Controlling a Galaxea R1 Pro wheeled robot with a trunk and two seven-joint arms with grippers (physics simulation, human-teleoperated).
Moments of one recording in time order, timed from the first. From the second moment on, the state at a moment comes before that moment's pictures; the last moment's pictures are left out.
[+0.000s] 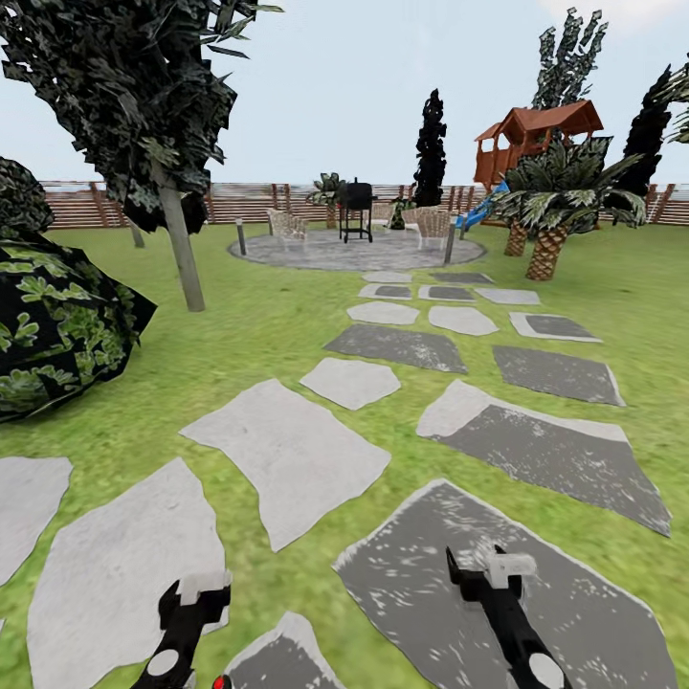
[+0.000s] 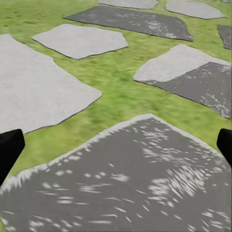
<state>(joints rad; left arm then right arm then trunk) -0.34 0.04 -0.03 -0.55 0.02 -0.24 0.20 -0.19 -0.05 0.00 -0.92 0.00 -0.28 0.01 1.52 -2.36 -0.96</state>
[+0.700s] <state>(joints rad) -0.40 0.05 -0.02 -0.55 0.03 -0.24 0.20 -0.24 -0.05 0.00 -0.95 0.00 -0.17 0.01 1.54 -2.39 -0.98</state>
